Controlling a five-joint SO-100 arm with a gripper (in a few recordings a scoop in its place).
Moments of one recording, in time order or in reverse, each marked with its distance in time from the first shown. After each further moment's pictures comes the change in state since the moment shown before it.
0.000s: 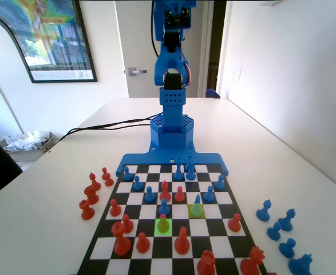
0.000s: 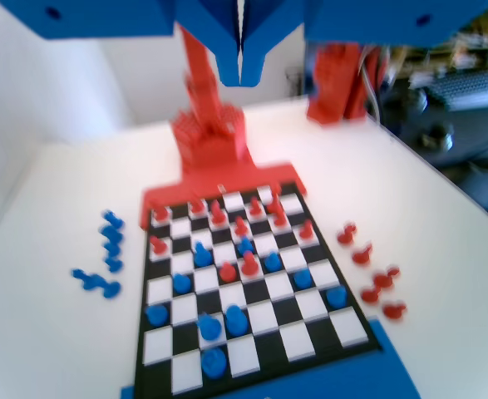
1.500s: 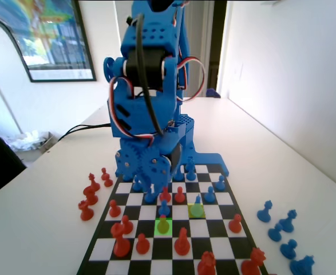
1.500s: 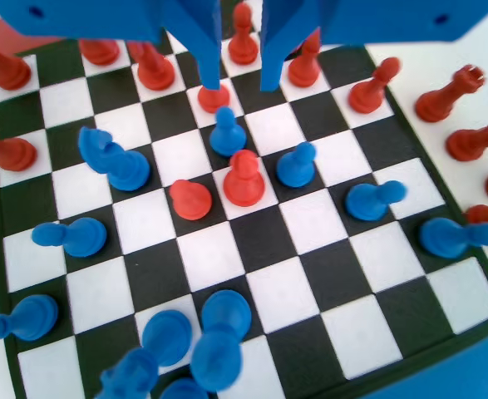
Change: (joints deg) arm -0.7 -51.9 3.0 -32.3 4.1
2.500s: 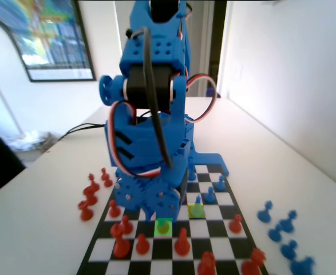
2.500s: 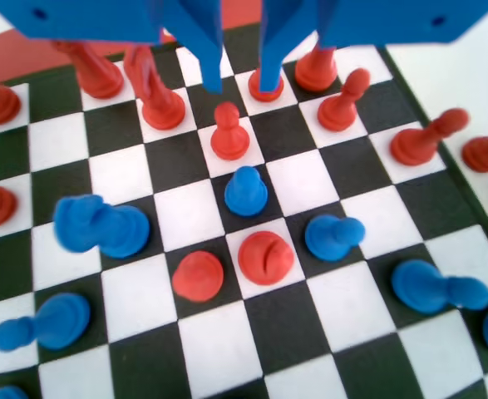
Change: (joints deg) arm -0.2 -12.2 -13.0 -2.5 -1.8
